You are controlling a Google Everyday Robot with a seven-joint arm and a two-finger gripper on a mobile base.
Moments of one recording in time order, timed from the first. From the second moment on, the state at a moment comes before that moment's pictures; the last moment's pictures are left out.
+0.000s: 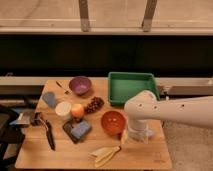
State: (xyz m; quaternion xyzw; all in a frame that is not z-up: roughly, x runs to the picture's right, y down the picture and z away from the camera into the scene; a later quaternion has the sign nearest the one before) arm 0.150 0.261 0.701 -0.31 0.29 0.61 0.67
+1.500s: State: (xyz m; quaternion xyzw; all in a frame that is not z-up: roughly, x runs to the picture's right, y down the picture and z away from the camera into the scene) arm 0.092 0.267 0.772 -0.38 0.26 0.58 0.68
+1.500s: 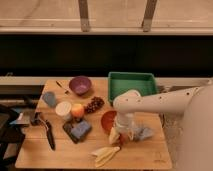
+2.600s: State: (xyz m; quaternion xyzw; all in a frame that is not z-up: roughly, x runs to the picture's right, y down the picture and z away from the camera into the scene) arm 0.089 0.264 0.798 -0.37 0.25 0.58 0.68
